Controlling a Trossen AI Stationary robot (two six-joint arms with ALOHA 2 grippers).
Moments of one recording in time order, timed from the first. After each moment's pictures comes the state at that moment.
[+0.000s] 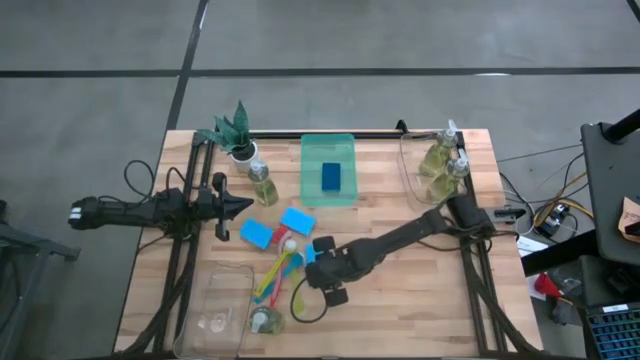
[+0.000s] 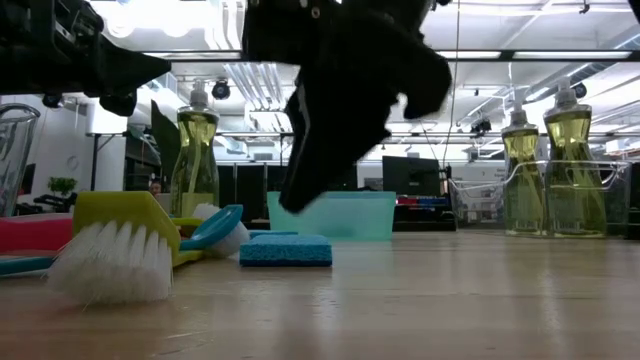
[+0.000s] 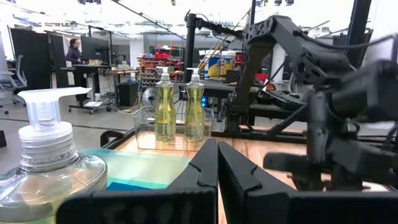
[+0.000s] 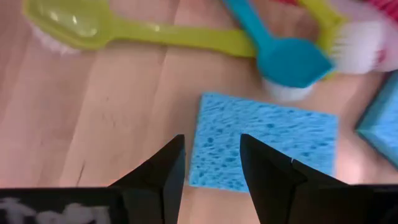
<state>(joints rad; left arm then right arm) -0.03 0.19 0.04 0.23 -0.18 -0.02 0.33 2.15 1.61 -0.58 0.16 0.06</state>
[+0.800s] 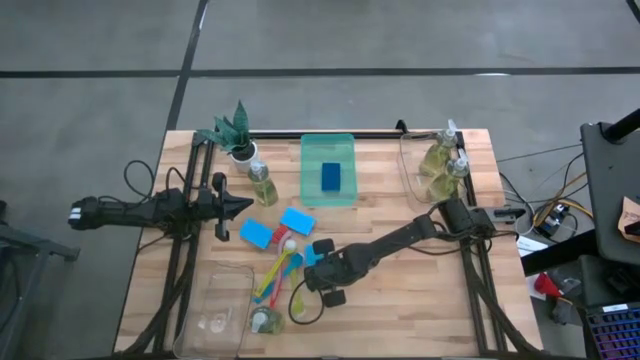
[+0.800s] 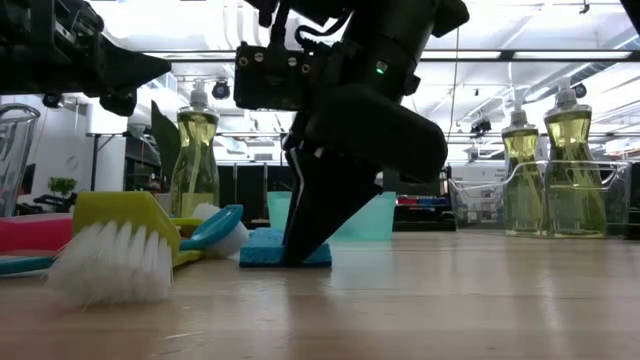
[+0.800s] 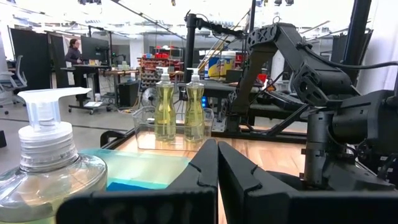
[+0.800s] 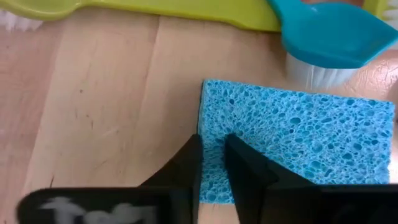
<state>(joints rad) -0.03 0.19 0.04 0.23 -0.18 -0.02 0.33 2.24 1.62 -0.56 0.16 0.10</state>
